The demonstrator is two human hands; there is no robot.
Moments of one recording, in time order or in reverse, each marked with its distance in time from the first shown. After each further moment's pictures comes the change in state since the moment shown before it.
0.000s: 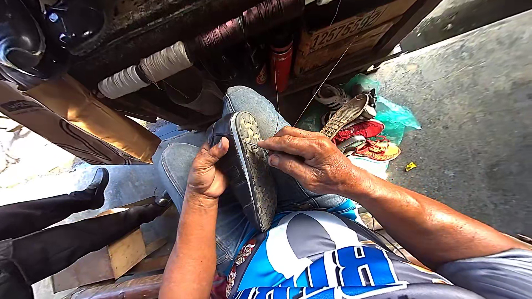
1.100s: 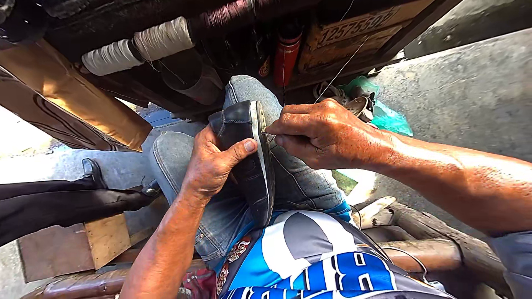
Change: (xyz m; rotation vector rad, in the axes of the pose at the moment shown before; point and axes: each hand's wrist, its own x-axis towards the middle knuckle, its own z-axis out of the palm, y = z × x) left_hand 0.000 0.009 0.022 0.574 -0.074 0.131; right_hand 0.044 0.007 -0.038 -0.274 -0.306 -0.125
